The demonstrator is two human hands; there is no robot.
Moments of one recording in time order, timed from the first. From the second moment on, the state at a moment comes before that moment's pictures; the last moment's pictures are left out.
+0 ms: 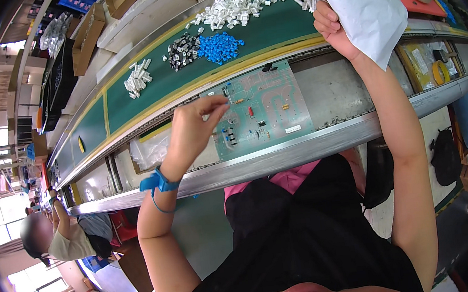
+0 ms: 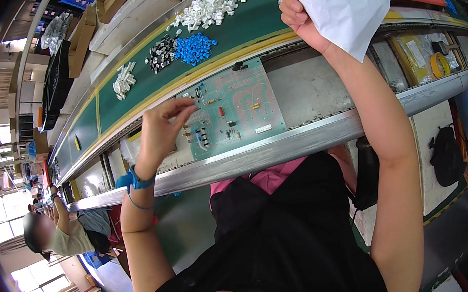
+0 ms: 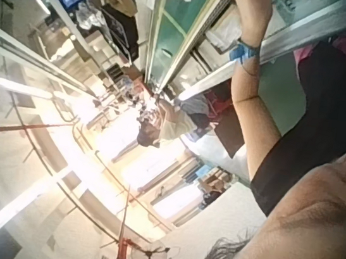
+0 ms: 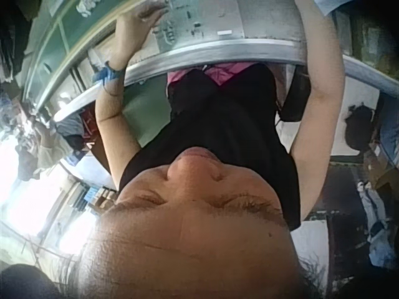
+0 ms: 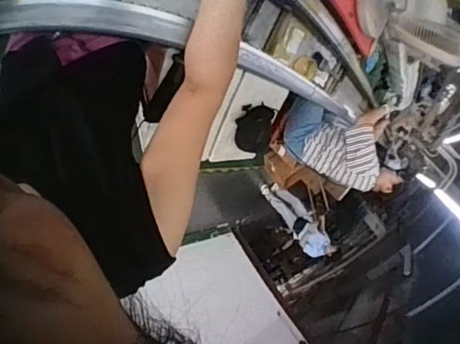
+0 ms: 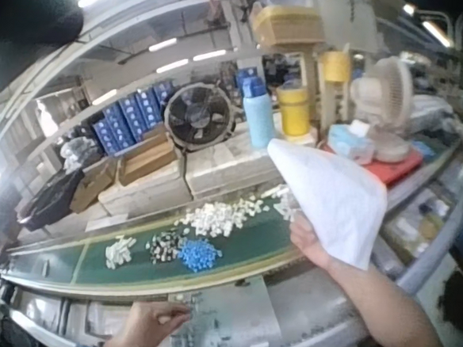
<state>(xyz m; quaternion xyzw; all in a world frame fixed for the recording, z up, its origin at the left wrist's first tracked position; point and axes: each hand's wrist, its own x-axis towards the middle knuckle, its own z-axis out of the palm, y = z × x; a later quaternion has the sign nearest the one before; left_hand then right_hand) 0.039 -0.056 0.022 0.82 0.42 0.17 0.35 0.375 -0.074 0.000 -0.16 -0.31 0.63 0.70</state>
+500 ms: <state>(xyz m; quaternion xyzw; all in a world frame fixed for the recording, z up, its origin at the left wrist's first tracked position) 0.032 -0.087 0.013 0.94 0.31 0.11 0.13 0.373 -0.076 0.004 -0.16 -0.30 0.64 0.69</state>
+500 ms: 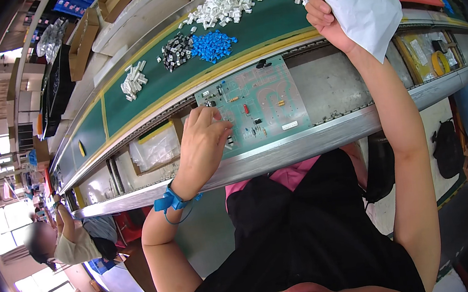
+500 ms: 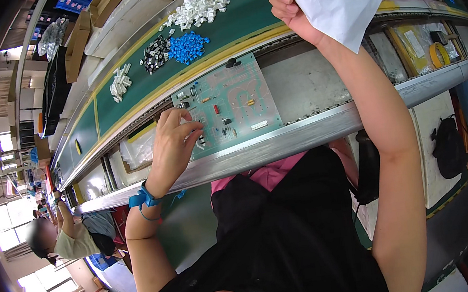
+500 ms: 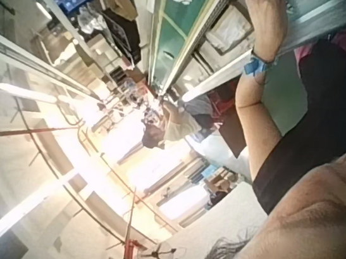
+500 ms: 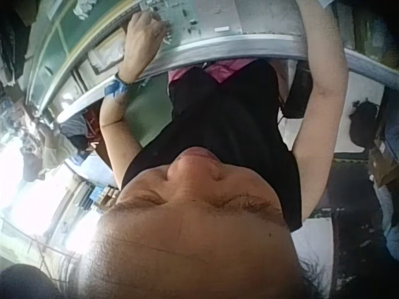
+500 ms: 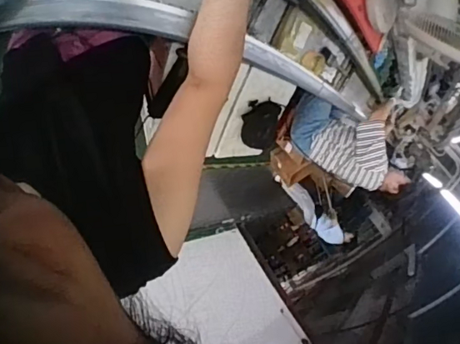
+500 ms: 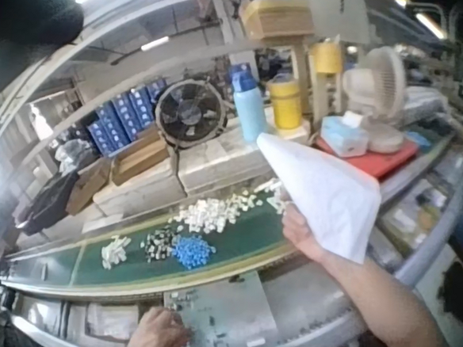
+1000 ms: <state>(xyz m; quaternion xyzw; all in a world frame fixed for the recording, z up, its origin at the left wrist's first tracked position) 0.043 -0.085 0.016 0.95 0.28 0.08 0.08 0.374 -0.047 -0.015 0.07 -0.38 0.67 0.64</state>
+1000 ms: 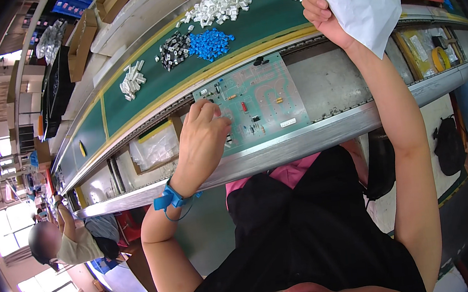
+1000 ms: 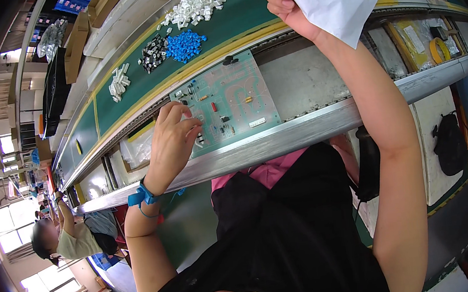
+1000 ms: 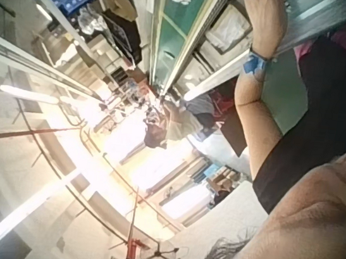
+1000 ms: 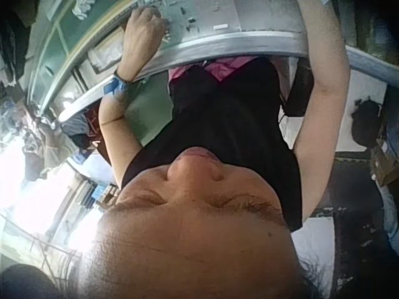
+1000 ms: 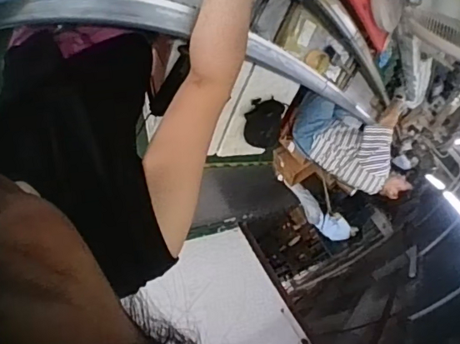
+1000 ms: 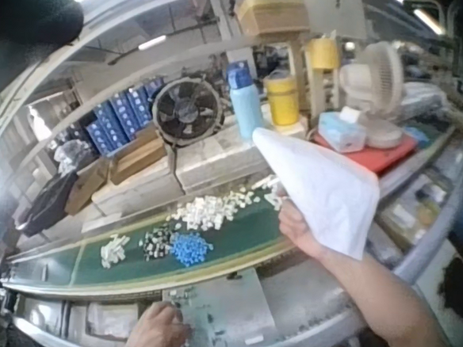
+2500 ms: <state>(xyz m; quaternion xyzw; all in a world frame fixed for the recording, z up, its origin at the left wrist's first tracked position) 0.069 0.035 -0.016 0.94 0.28 0.15 -0.09 0.375 -0.073 0.000 -0.14 -0.32 0.63 0.69</state>
